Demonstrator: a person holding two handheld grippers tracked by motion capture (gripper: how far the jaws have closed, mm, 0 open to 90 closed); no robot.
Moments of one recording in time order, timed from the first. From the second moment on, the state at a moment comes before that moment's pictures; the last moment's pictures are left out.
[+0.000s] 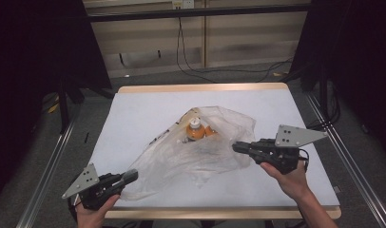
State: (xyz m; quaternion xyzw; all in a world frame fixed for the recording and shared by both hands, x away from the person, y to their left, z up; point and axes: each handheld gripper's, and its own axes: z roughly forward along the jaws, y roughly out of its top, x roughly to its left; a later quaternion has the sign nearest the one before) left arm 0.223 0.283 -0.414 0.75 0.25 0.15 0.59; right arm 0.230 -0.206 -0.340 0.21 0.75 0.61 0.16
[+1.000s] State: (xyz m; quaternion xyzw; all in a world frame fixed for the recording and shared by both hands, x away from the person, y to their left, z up) left arm 0.279 0.274 -0.342 0.72 0.24 0.17 0.63; right arm 0.255 -0.227 -0.305 0.22 0.71 0.64 0.20
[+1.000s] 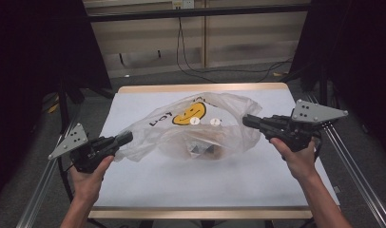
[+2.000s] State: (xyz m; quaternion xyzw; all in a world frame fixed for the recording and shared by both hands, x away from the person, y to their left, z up) left arm 0.330 0.264 -0.289 0.71 0.24 0.20 0.63; right arm 0.285 -0.264 -0.240 0.26 0.67 0.64 0.27
